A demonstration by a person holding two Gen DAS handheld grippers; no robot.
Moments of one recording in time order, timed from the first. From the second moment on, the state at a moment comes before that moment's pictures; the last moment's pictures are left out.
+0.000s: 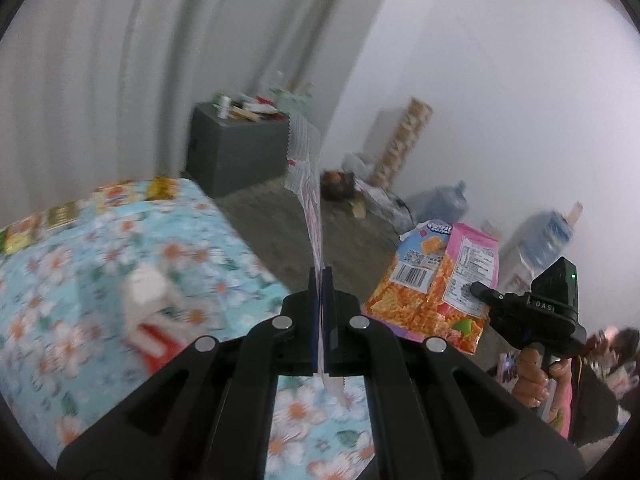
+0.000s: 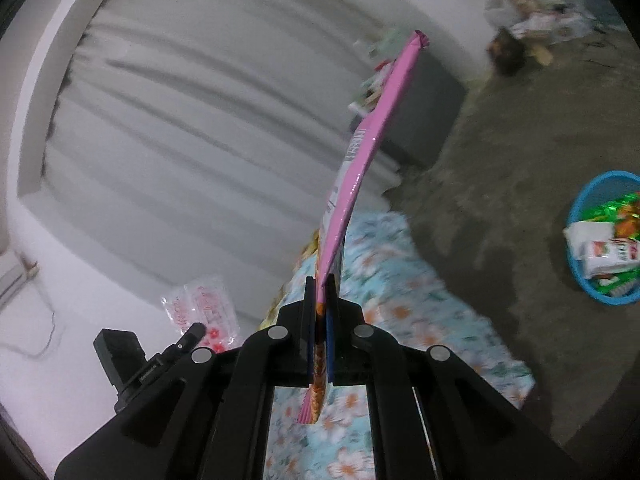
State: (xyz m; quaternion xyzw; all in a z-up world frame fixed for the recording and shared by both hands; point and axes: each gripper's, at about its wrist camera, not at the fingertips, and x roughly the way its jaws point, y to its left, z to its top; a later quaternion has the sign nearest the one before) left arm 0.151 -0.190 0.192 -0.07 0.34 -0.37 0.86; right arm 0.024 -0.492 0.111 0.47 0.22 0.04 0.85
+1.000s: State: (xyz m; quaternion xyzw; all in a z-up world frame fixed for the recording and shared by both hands) left arm 0.200 -0.599 -0.047 0.09 0.54 -0.46 0.70; right arm -0.006 -0.695 -0.207 0.68 0.23 -0.21 0.66
